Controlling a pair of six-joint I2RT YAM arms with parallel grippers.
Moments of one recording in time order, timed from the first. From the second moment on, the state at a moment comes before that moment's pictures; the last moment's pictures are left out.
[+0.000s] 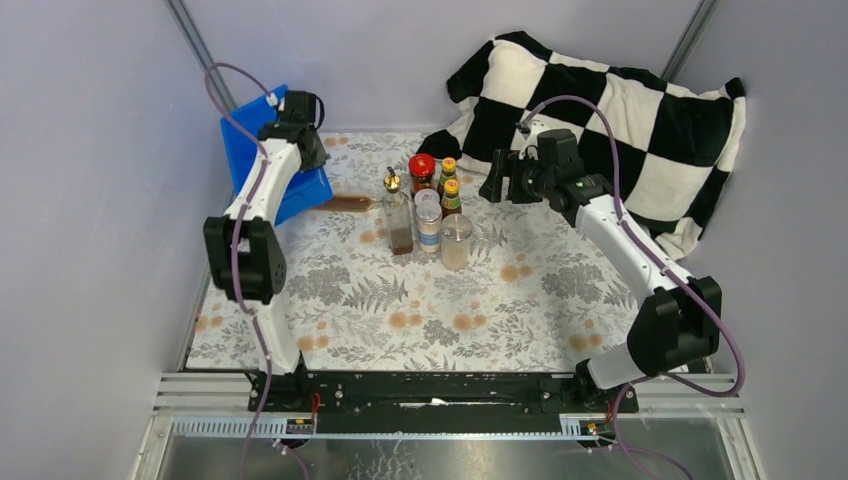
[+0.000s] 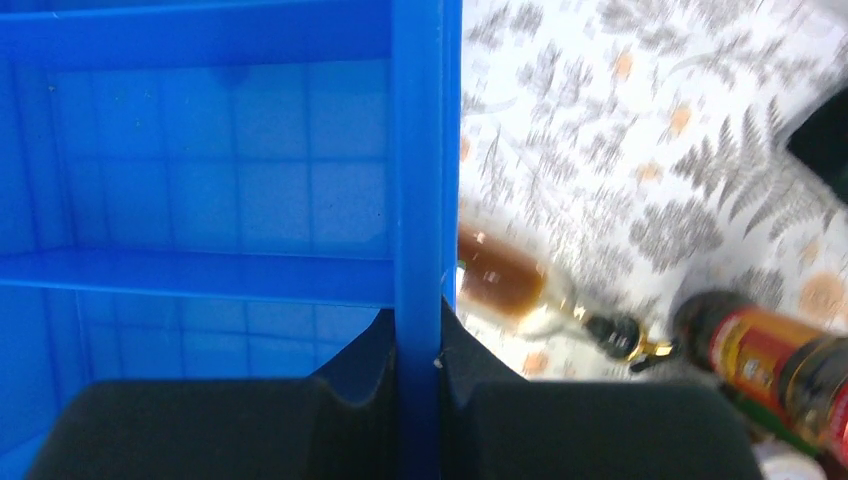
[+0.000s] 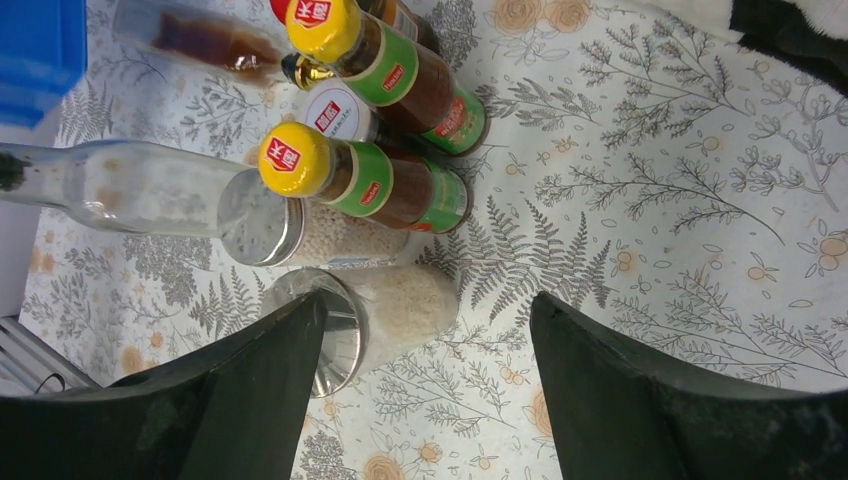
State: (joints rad) left arm -0.04 1.88 1.75 -0.76 -0.22 -0.43; right arm 0.32 1.48 1.28 -0.44 -0.26 0.31
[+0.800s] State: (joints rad) left arm 0.04 1.89 1.74 -0.69 -0.28 -0.41; right arm 0.32 1.58 1.22 -0.35 -0.33 0.31
